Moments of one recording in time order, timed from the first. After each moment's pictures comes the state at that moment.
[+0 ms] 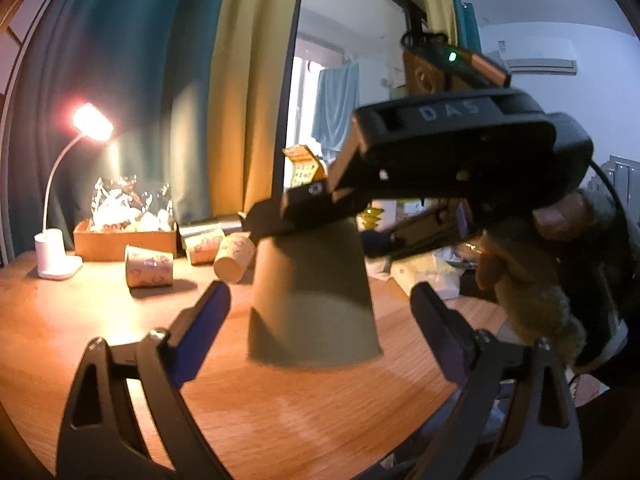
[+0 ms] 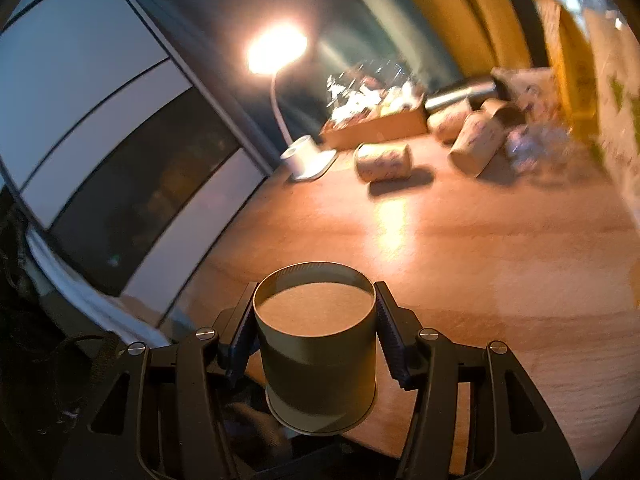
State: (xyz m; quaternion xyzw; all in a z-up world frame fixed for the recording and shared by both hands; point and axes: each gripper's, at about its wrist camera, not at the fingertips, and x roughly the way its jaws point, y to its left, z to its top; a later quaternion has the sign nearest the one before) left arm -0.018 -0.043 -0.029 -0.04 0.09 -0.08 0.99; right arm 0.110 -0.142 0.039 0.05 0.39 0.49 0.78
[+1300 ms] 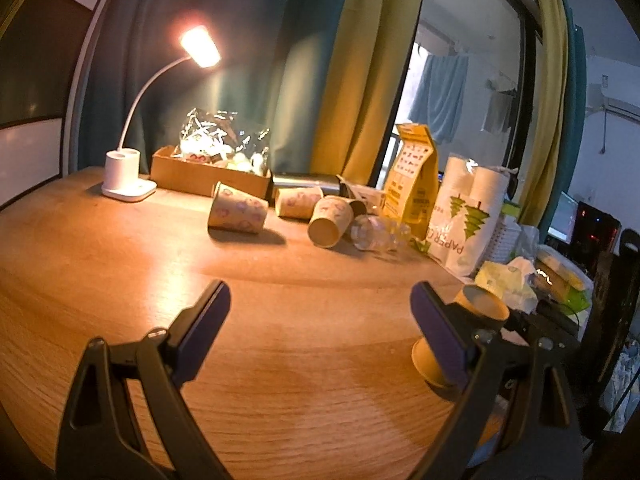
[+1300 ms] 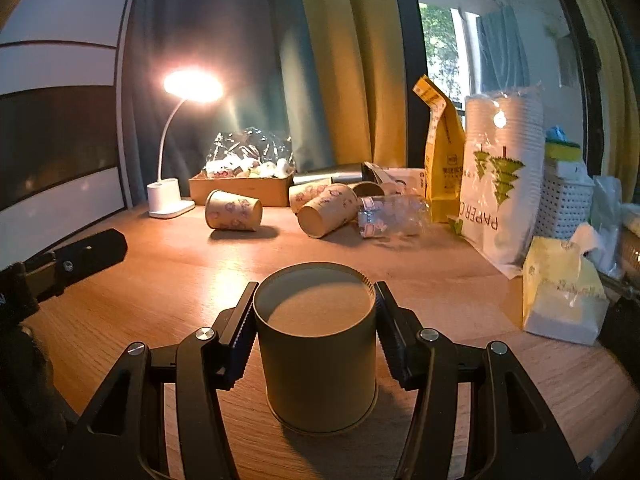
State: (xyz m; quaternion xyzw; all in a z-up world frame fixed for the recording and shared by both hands) left arm 0.008 0.021 -0.048 -0.15 0.15 0.07 0.98; right arm 0.082 -0.176 -0.061 -0.04 0.19 0.29 0.94
